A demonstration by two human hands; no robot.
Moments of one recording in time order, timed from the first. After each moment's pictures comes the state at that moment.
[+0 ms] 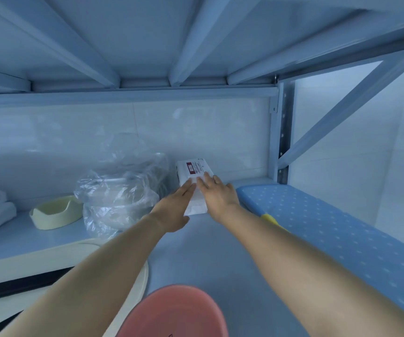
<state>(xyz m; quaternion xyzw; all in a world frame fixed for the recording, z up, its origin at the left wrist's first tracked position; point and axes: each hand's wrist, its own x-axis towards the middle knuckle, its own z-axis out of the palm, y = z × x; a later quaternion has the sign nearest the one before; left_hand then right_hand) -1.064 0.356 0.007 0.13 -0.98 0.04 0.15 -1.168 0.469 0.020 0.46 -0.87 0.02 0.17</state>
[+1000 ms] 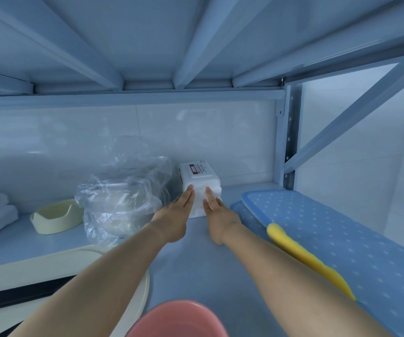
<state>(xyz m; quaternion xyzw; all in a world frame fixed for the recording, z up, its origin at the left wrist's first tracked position) -1.068 0.353 -0.002 0.17 -0.98 0.04 0.12 -1.177 0.458 -0.021 0.48 -0.87 0.06 0.07</state>
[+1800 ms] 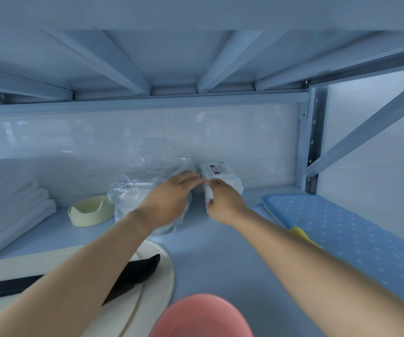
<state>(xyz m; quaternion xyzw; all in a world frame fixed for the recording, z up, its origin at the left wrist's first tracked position) -1.004 0.342 0.059 0.04 -0.95 0.03 0.30 -1.141 0.442 0.034 0.52 -0.80 0.29 0.09</state>
